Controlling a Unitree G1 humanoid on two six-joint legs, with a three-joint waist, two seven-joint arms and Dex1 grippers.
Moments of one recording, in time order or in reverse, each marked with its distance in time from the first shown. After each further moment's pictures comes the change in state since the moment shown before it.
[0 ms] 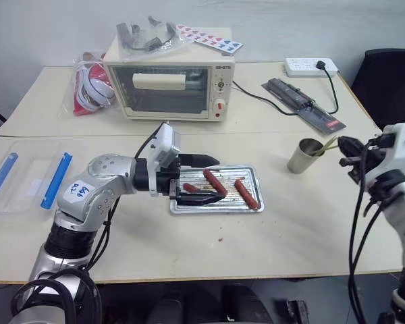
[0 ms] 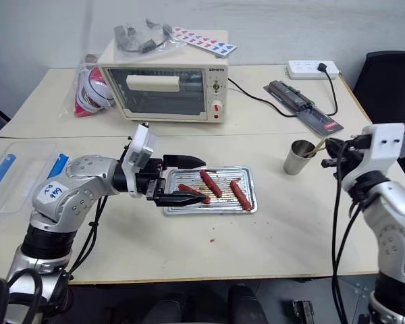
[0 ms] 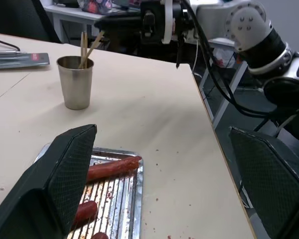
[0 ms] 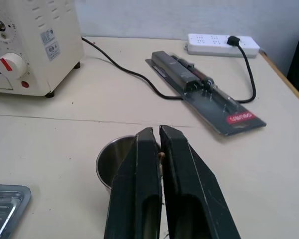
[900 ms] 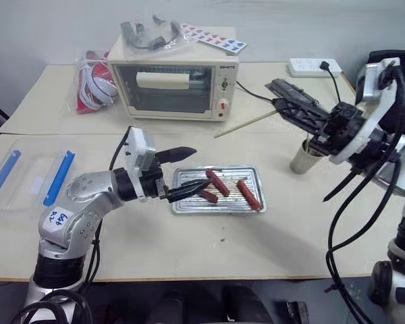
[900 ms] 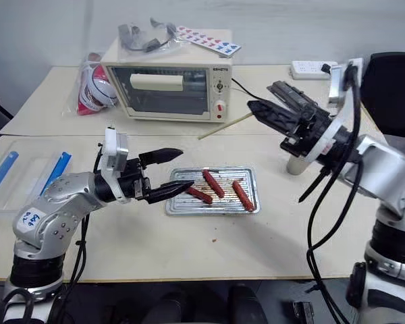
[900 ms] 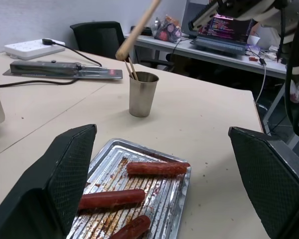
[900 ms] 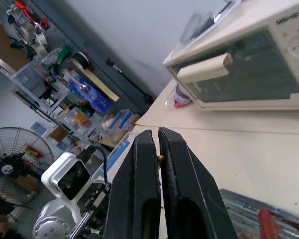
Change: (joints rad) left arm 0.192 -0.036 0.173 -0.168 -0.029 -0.011 0.242; right arm -0.343 0.052 0.187 0.163 1.262 0.146 -0.464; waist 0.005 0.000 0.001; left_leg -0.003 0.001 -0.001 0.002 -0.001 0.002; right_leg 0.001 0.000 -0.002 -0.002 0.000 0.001
